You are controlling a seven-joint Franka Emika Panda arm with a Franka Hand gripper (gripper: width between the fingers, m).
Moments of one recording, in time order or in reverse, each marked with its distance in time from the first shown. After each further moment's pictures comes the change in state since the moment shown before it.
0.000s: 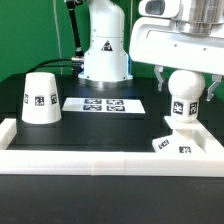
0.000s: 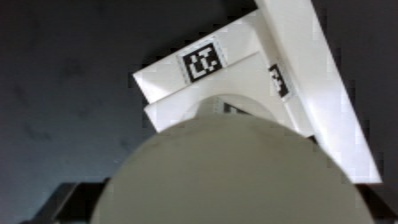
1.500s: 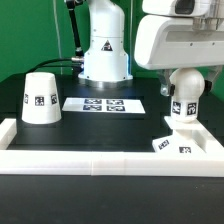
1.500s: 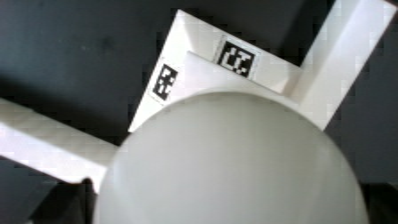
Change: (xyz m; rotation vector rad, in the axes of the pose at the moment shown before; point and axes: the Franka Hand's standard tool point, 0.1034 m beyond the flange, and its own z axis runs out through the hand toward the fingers) arm 0.000 -0.004 -0.006 0.006 0.027 -1.003
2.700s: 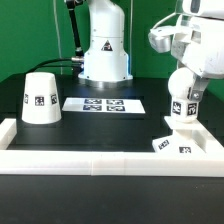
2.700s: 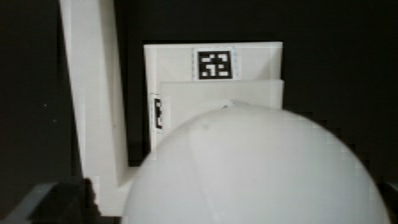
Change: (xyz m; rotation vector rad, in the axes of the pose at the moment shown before) arm 0.002 0.002 0.000 -0.043 -0.045 -1.081
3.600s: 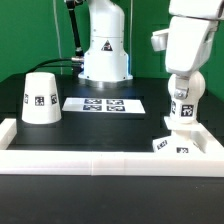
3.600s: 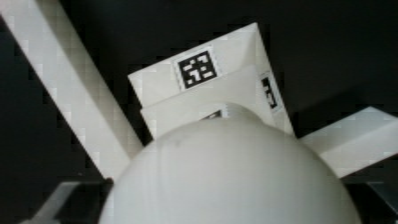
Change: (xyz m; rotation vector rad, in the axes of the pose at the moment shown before) arm -0.003 -0.001 0.002 -0.001 0.004 0.532
